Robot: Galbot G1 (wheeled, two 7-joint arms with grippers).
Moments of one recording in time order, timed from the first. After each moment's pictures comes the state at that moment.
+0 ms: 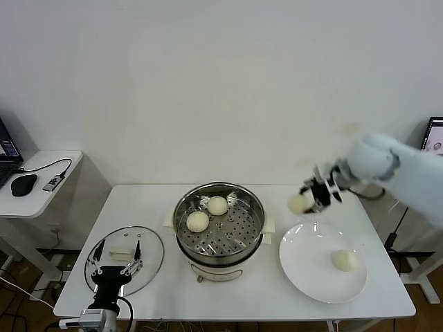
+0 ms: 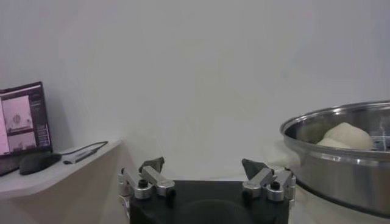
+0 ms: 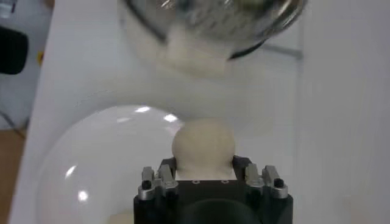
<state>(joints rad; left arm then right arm) 1.67 -1.27 -0.56 -2.11 -0.07 0.00 -0.23 0.59 0.64 -1.16 1.58 0.24 -0.32 -1.04</state>
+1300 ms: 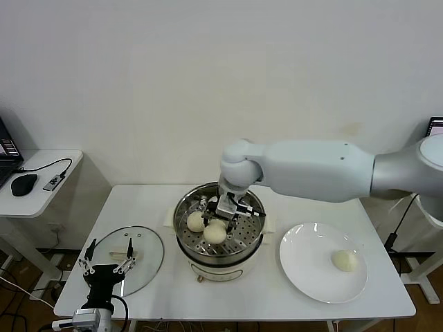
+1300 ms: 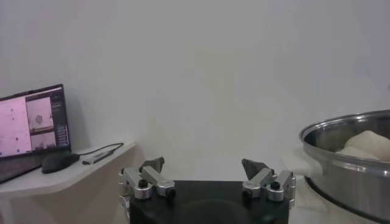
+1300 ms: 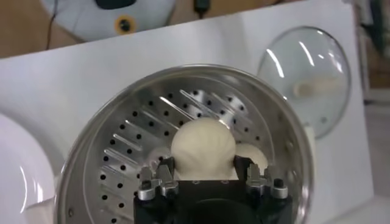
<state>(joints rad) 1.67 -1.30 -0.59 -2.12 -0.07 -0.01 -0.24 0.61 1.22 -1.40 1.46 0.00 0.31 -1.01</state>
